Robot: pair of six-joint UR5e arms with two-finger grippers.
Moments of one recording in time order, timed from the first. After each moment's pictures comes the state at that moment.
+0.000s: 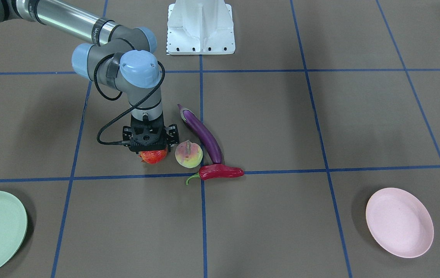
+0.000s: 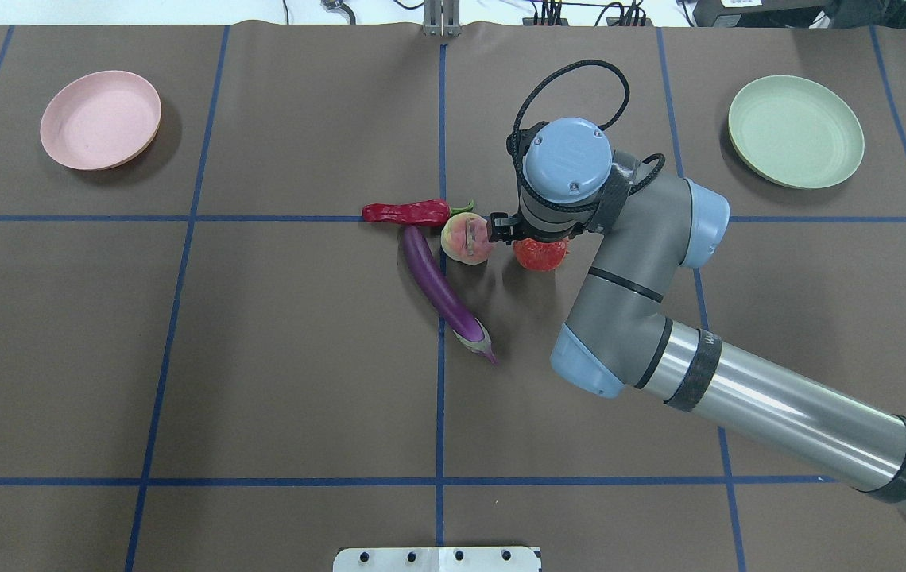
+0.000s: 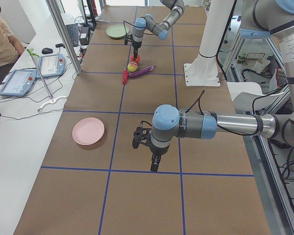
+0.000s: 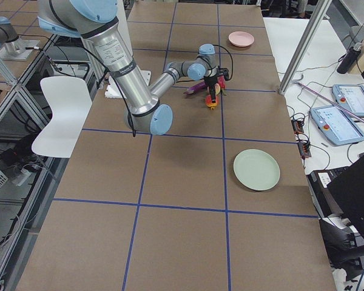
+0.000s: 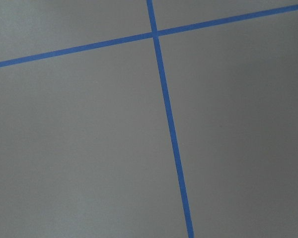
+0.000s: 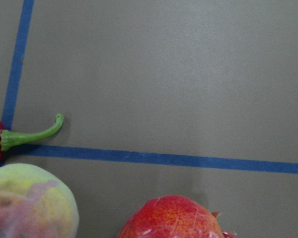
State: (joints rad) left arm -1.63 -1.21 -1.99 -1.58 -2.32 0.17; right arm 0.61 -0.89 1.50 -1.49 1.74 1.05
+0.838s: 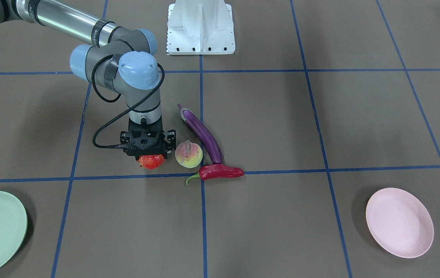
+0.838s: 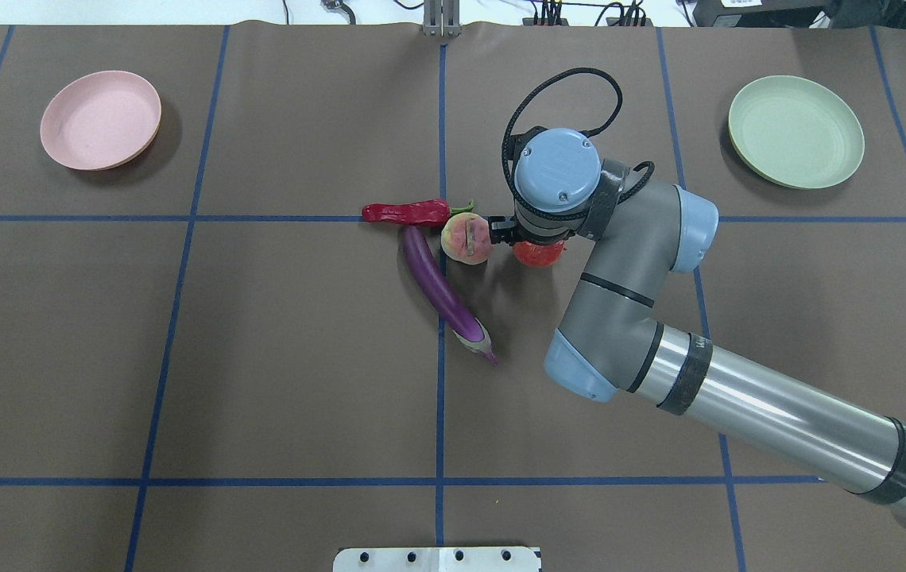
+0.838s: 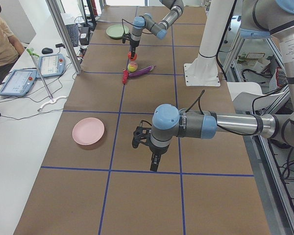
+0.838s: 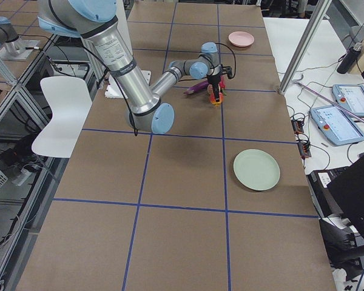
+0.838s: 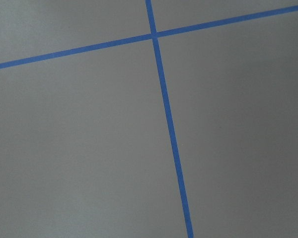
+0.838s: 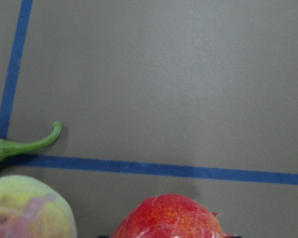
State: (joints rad) left arm -1.63 -1.21 -1.99 -1.58 -2.32 0.17; right arm 0.68 -0.87 1.51 -1.49 1.76 1.01
